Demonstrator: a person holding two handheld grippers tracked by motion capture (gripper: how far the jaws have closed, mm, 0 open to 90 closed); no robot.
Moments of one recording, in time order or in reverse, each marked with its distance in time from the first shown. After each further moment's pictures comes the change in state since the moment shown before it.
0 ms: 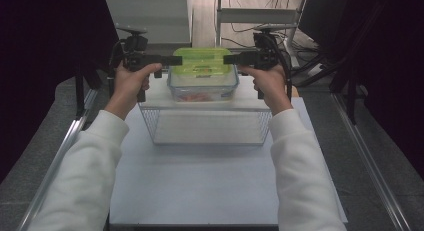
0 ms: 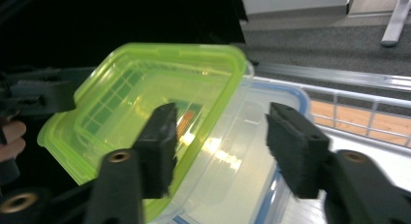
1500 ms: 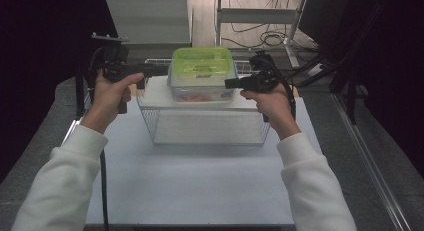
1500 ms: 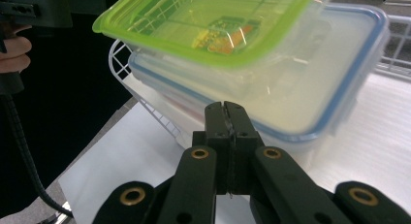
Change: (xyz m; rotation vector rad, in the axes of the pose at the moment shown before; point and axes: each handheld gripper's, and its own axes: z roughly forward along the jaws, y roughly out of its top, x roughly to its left) left arm -0.004 -0.024 -0.045 0.008 0.011 0.062; right arm 0.026 -0.047 -0.022 0.108 0.068 -0.140
